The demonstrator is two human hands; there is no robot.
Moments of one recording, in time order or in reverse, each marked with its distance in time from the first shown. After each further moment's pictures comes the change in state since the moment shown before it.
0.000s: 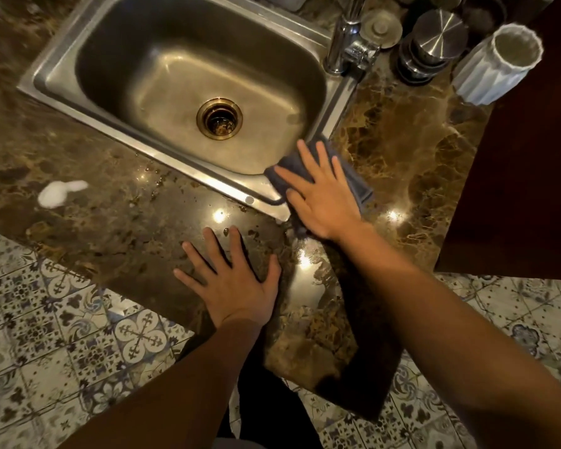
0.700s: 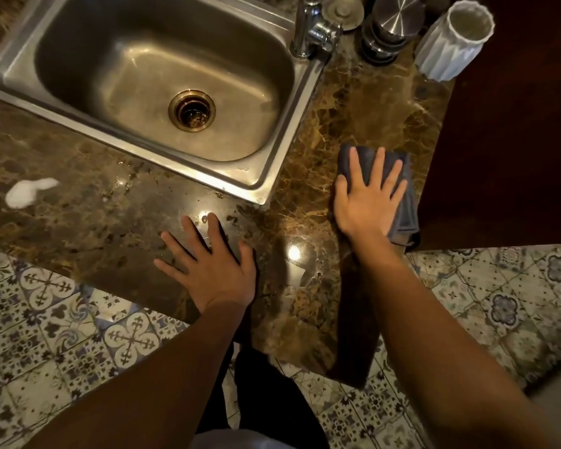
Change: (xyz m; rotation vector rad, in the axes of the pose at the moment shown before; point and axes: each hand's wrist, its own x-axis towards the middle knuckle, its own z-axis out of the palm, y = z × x) left_hand -0.002 -0.001 -0.002 -0.043 -0.004 0.005; right_hand -0.077 0.044 0.007 0.013 0.131 0.761
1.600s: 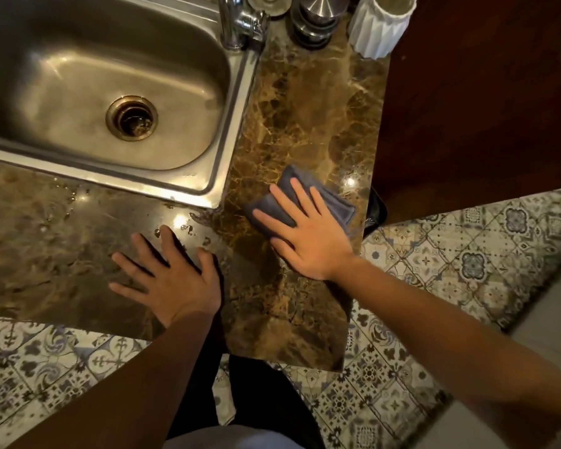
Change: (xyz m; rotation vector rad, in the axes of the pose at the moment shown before) left_hand 0.001 -0.001 0.001 0.005 -0.009 -0.006; right_hand -0.058 0.032 0.002 -0.129 -0.091 -0.781
